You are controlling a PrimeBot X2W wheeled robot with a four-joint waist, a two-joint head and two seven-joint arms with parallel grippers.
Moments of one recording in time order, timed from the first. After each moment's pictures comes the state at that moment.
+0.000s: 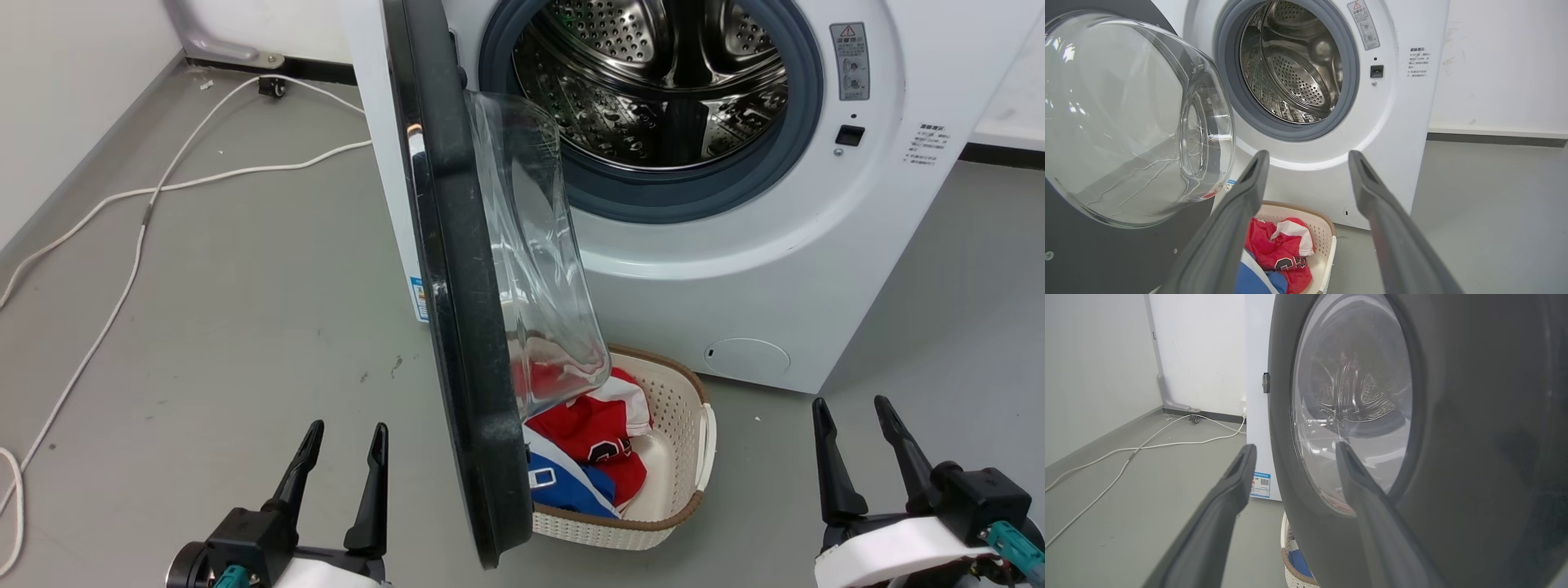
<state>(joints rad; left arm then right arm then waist) 0.07 0.05 -0.06 0.07 -0.17 -0.13 -0.26 0.00 -0.05 -0.04 0.19 0.15 0.13 -0.26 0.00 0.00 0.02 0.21</state>
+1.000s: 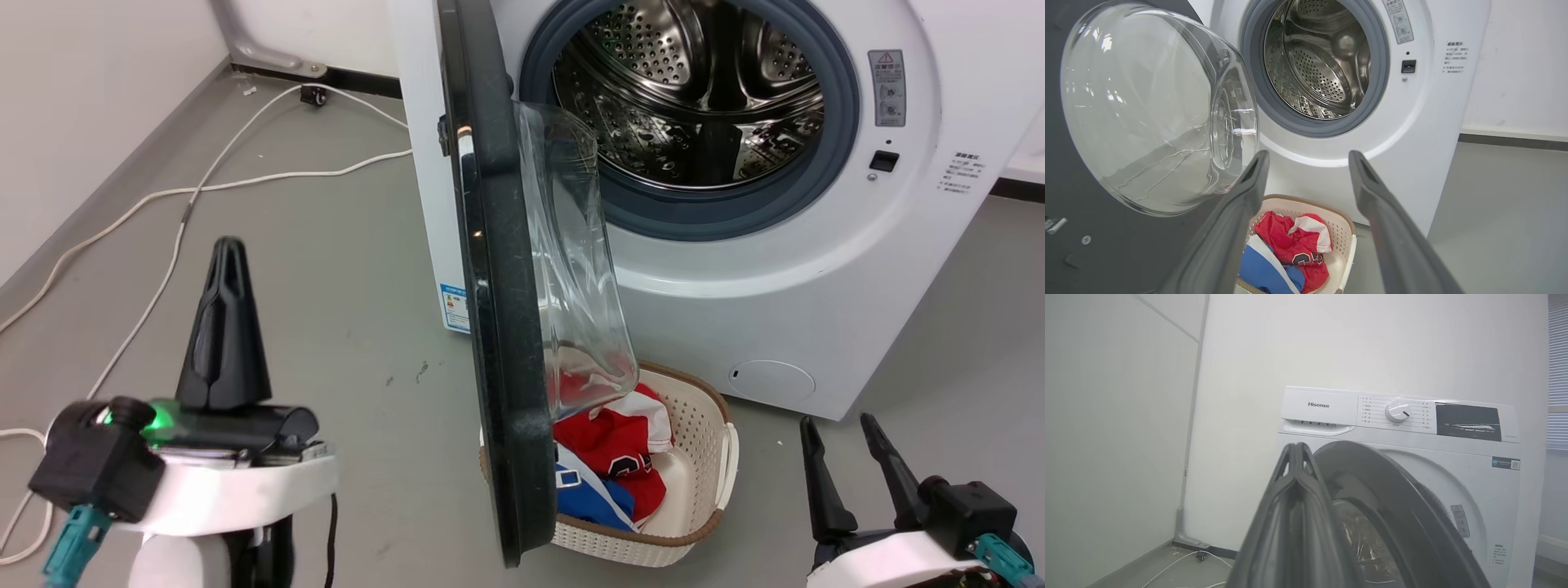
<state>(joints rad) -0.10 0.05 0.03 -0.25 -0.25 -0.12 -0.26 0.02 -0.05 -0.02 0.21 0.16 0.13 -0.26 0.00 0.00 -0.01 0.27</state>
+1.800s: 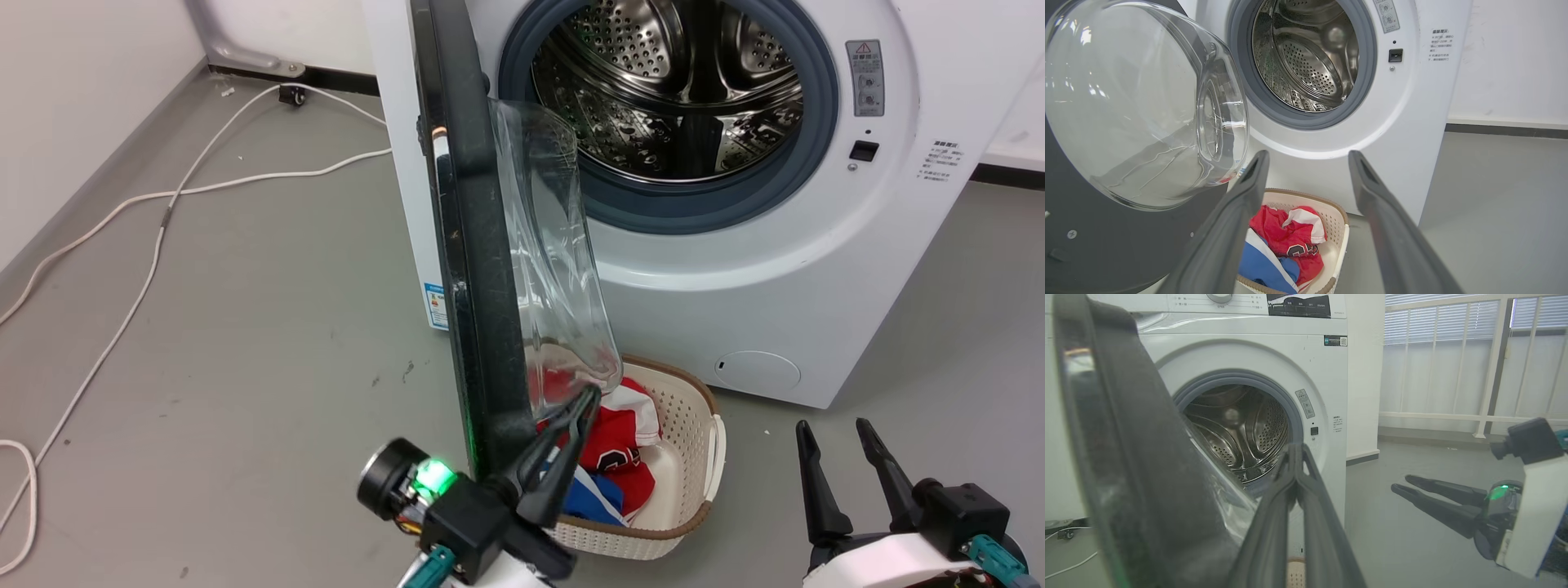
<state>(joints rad) -0.10 0.05 -0.48 -0.05 -0.09 -0.12 -0.26 0.02 -0.05 -0.01 0.23 0.16 0.13 -0.26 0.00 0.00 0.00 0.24</state>
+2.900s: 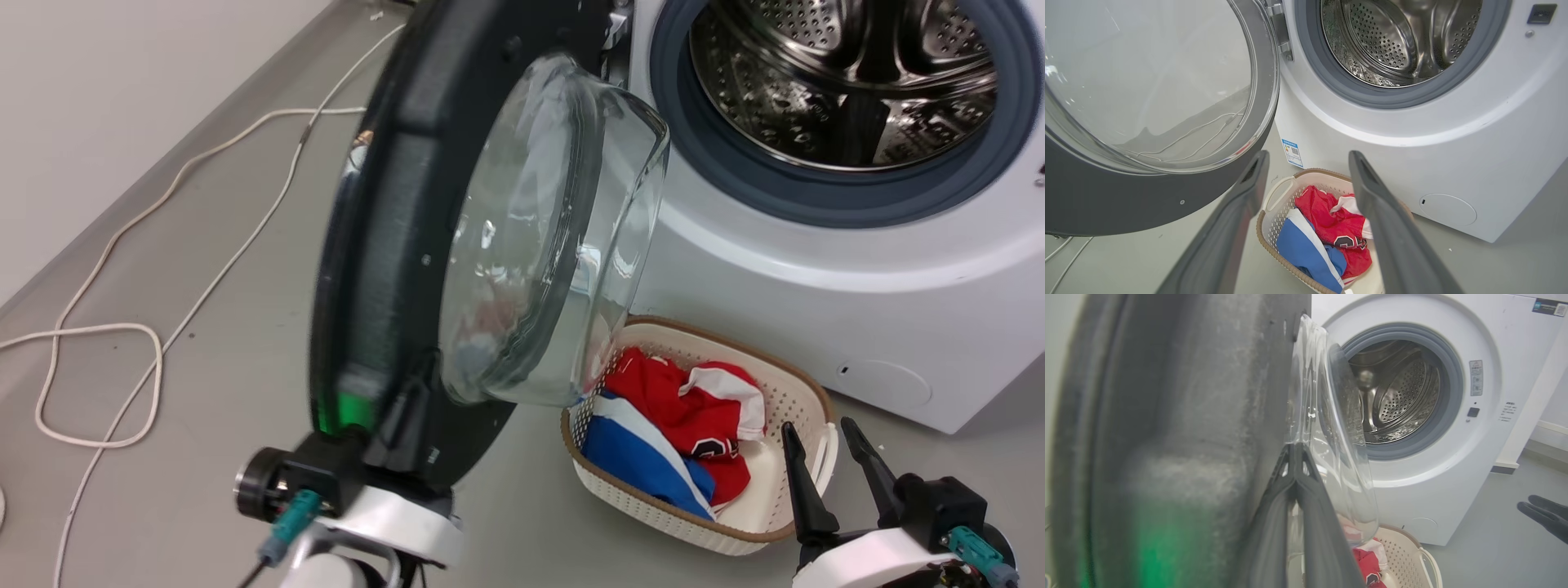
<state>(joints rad) -0.10 0.06 -0.27 0.10 -0.19 -0.05 -0.27 0.00 -0.05 0.00 0.26 0.14 0.13 -0.26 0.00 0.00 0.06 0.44</state>
